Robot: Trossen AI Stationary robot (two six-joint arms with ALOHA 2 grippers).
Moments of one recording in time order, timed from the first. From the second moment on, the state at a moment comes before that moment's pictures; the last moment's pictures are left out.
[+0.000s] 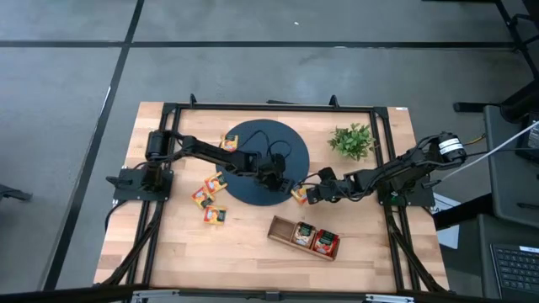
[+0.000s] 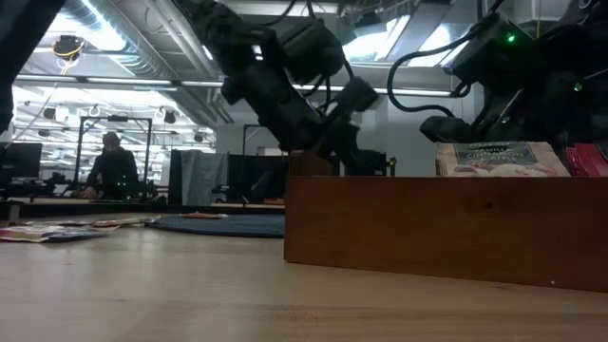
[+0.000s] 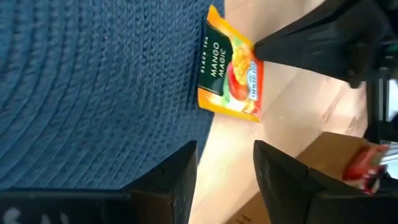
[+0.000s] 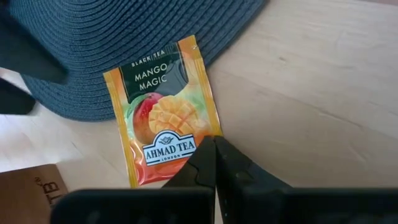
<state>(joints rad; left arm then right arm) 0.06 1.98 1.21 -0.05 0.22 -1.12 0.19 1.51 0.46 0.10 0.25 1.33</state>
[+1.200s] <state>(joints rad) 0.07 2.10 1.21 0.14 0.21 -1.32 0.19 1.51 0.46 0.14 0.26 1.30</state>
